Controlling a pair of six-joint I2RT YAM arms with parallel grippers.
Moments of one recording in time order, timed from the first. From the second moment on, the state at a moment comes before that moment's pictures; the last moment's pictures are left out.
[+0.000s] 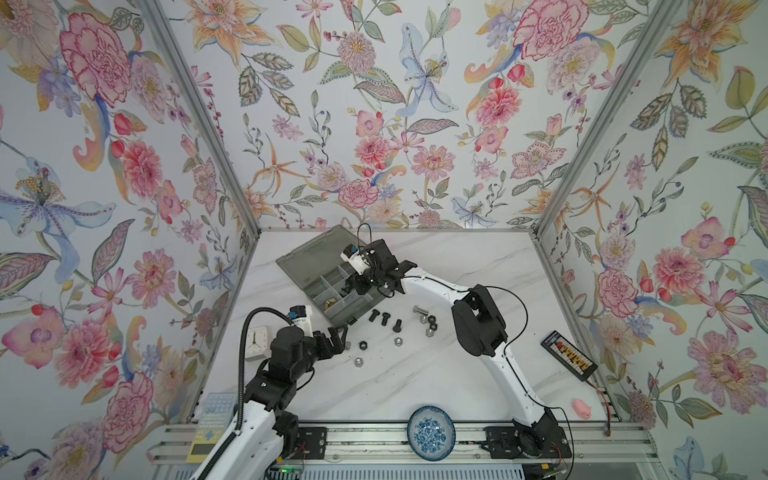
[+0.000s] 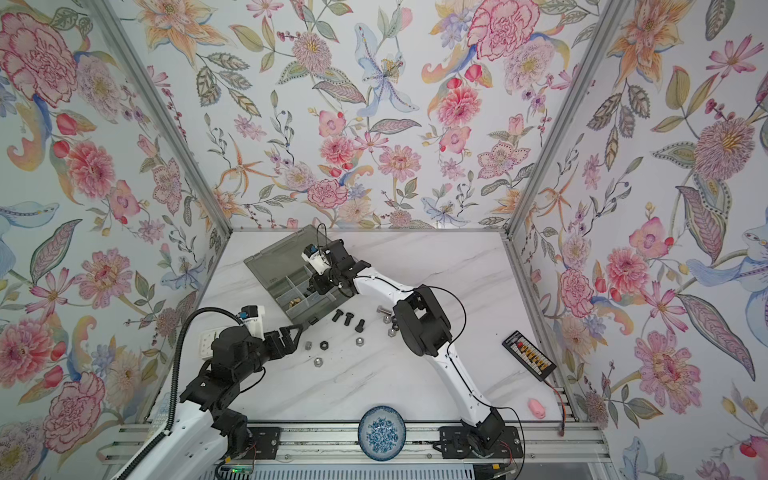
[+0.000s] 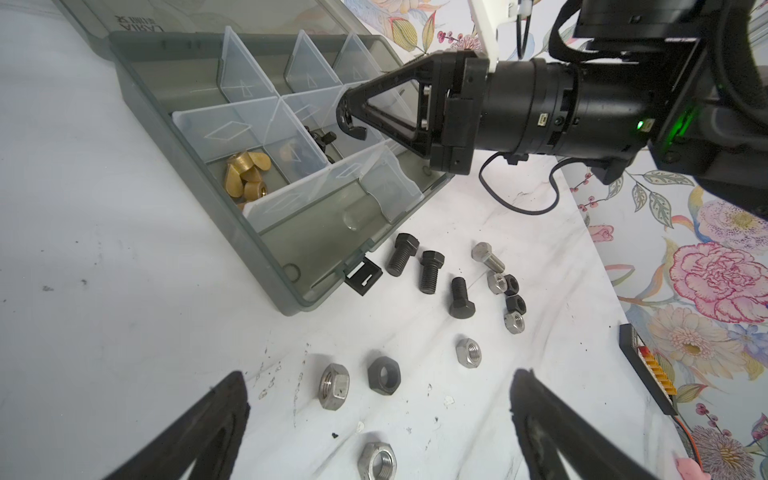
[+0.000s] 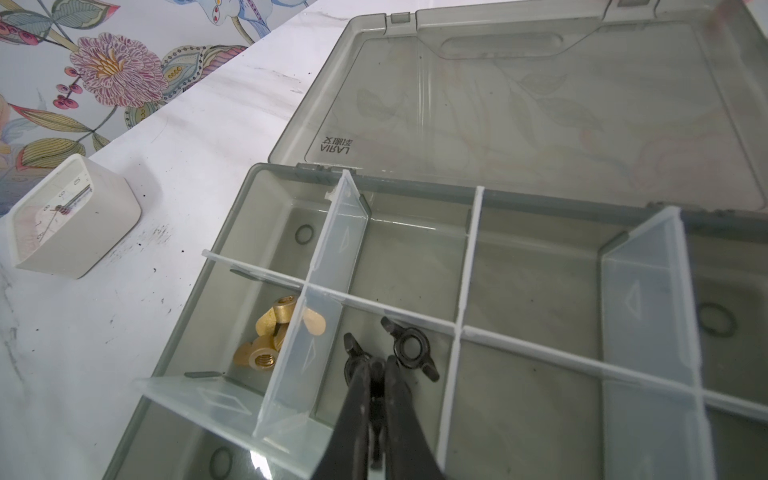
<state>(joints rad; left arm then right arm) -0.31 0.60 0.29 -0.17 0.15 -0.60 0.77 2.45 2.07 -0.30 -0.35 -0.01</state>
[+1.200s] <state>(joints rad) -0.44 0.93 0.47 -0.33 -0.06 -0.57 0.74 1.74 1.25 -0.27 -0.29 0.07</state>
